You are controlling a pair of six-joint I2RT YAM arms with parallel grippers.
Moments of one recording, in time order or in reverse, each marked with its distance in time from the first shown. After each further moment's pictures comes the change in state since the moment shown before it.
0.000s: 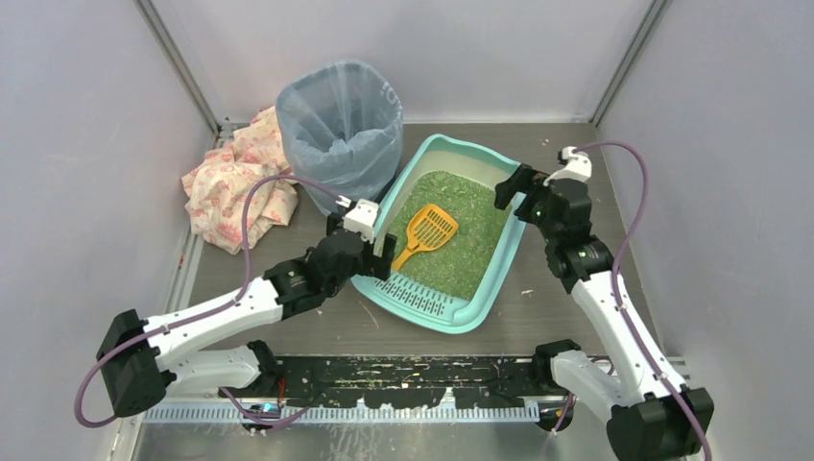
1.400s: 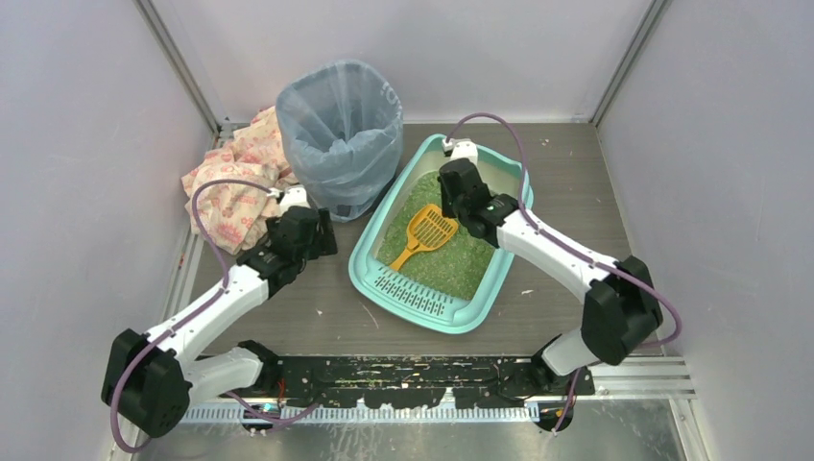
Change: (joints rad) left arm 0.433 0.031 -0.029 -0.173 -0.027 -0.182; right arm 0.456 0.542 0.312 -0.111 0.338 -0.184
